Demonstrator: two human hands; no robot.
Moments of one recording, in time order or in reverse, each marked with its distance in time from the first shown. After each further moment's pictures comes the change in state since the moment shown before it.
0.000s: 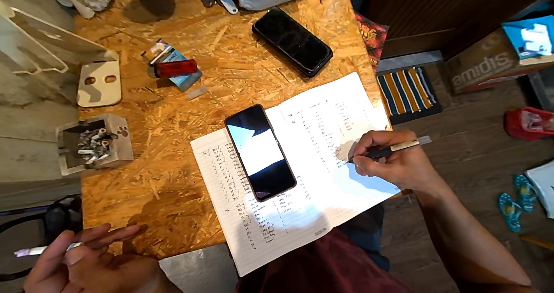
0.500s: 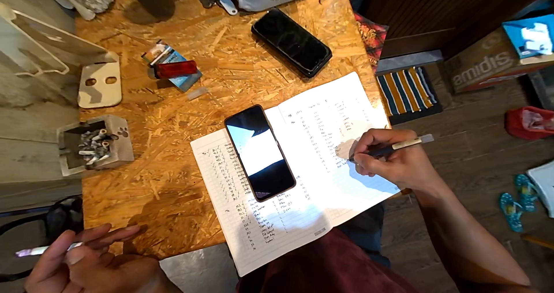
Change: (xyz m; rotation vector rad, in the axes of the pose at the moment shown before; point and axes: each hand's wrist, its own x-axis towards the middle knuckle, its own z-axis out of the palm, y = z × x) left_hand 0.000 0.002 0.002 -0.004 0.019 -0.010; right_hand -0.001 0.000 0.000 0.011 0.014 -0.003
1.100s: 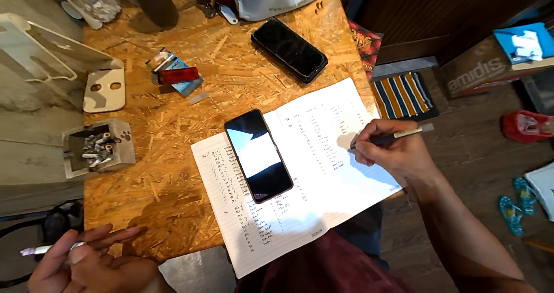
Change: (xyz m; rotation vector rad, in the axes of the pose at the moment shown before) left_hand 0.000 -0.010 -0.005 0.011 -0.019 0.024; right_hand 0.011 0.003 -0.015 0.036 0.064 -0.001
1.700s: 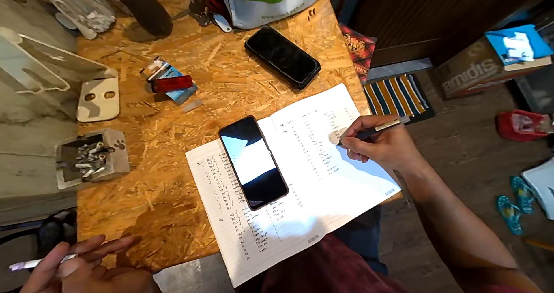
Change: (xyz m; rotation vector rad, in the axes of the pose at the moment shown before) left_hand 0.000 0.006 0.003 -0.008 0.005 -0.035; right_hand 0.021 0.001 -0.003 -0.019 -0.030 0.050
